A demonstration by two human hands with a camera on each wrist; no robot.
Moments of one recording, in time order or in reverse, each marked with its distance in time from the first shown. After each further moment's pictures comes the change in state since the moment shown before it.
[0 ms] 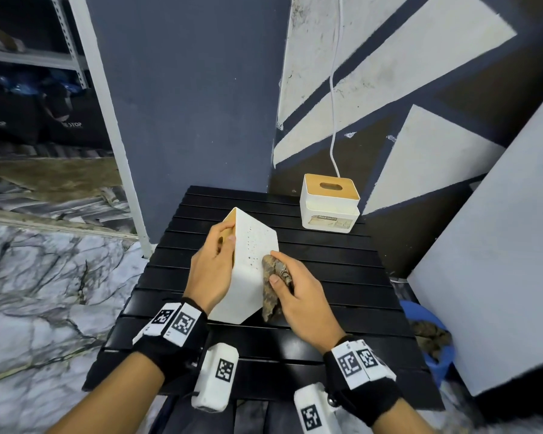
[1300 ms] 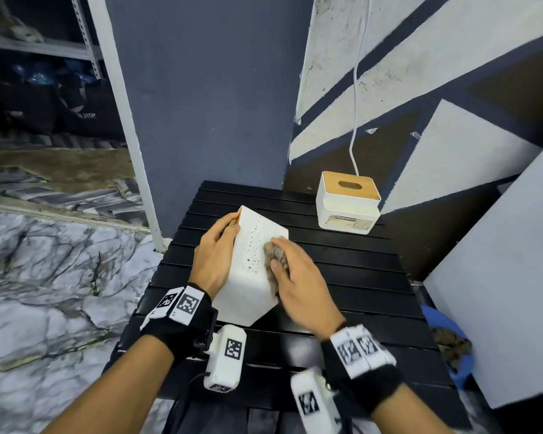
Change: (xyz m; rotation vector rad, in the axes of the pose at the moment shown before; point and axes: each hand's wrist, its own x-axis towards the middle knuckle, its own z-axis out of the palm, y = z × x) left_hand 0.036 -0.009 -0.015 -0.172 0.025 -0.109; right_hand 0.039 -0.017 0.024 -0.118 -0.053 -0.041
